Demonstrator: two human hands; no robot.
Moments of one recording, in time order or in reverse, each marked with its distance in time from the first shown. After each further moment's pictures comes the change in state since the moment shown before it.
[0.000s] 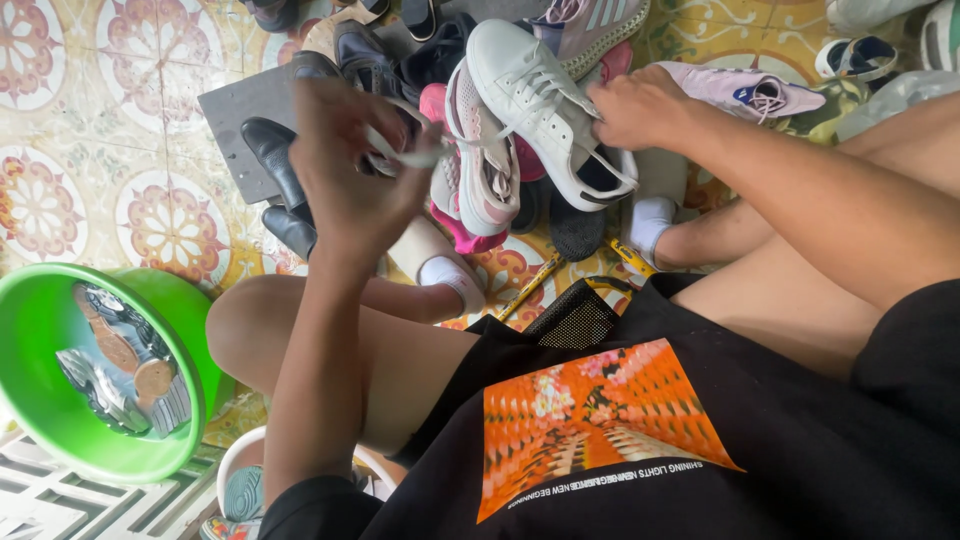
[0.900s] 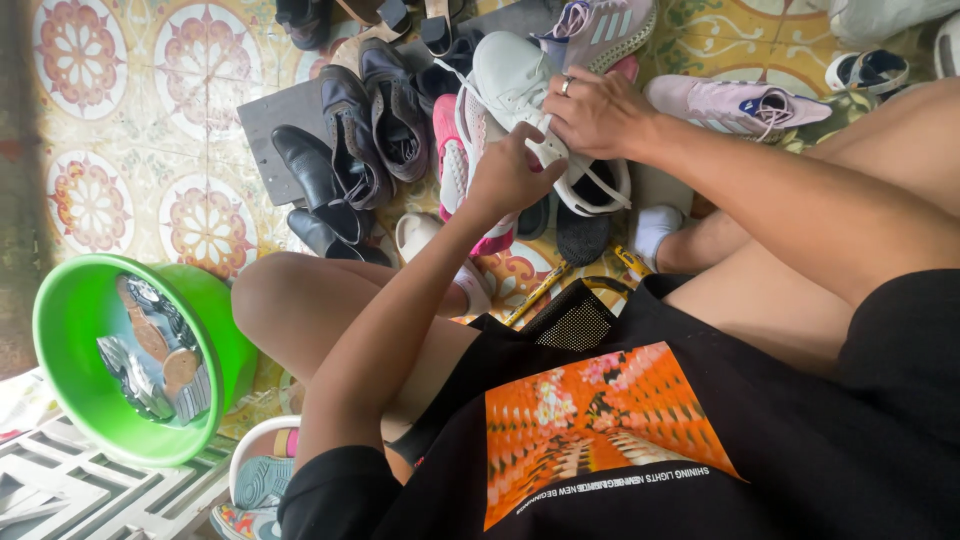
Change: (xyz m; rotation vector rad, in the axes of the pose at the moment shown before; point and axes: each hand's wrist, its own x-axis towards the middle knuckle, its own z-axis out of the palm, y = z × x) left_hand -0.050 -0.112 0.165 0.311 -0.501 -0.440; right_hand 0.014 -0.037 -0.027 0.101 0.672 -0.328
